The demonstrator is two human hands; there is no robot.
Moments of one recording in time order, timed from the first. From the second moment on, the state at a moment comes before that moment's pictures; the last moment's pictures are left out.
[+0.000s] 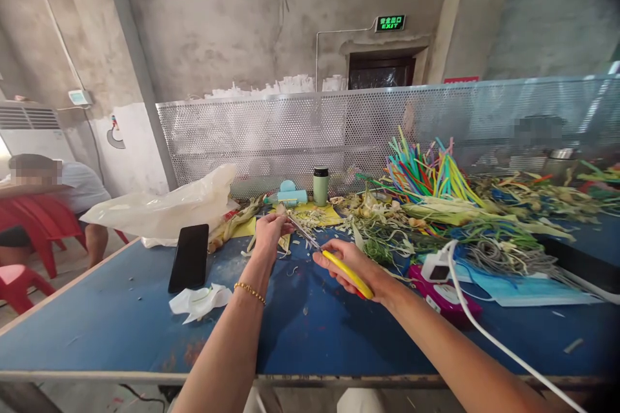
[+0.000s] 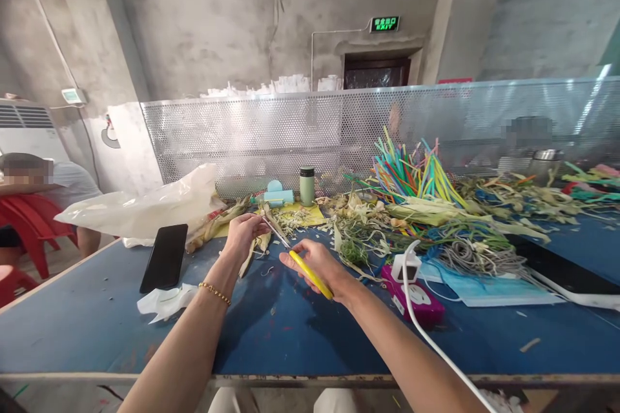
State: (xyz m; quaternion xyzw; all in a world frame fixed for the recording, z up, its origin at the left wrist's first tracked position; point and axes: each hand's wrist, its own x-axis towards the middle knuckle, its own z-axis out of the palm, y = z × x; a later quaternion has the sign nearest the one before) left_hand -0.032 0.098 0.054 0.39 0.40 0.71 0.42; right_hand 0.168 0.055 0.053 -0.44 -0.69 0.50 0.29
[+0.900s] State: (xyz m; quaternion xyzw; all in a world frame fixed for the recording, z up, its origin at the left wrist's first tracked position) left_hand -0.022 0.103 0.045 0.46 0.39 0.68 0.42; right_hand 0.158 0.063 0.061 -0.46 -0.67 0.48 0.32
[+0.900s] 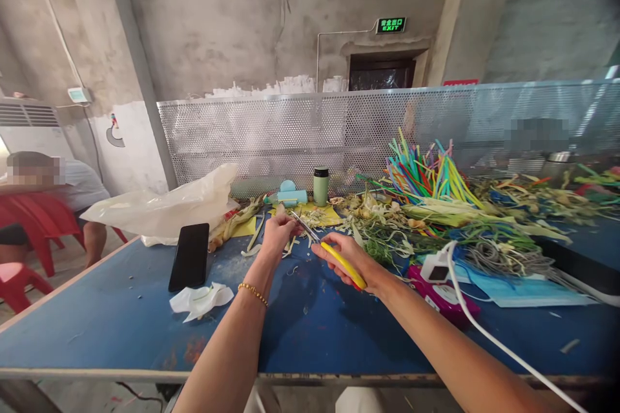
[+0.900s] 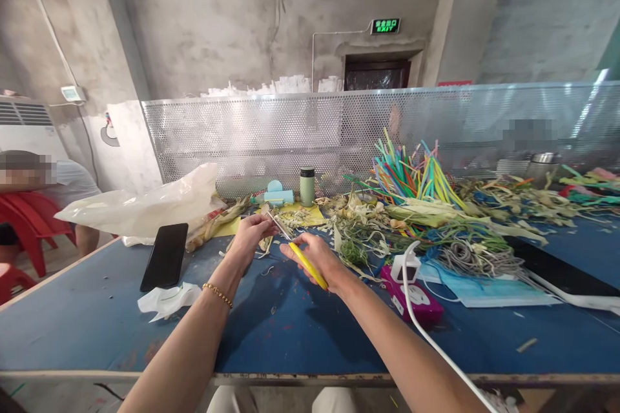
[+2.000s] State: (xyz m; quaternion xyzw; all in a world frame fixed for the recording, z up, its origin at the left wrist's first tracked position) left_hand -0.036 0.080 0.075 0.31 0.23 0.72 0.58; right_hand 0.175 0.090 0.034 -0.56 -0.82 0.02 0.14
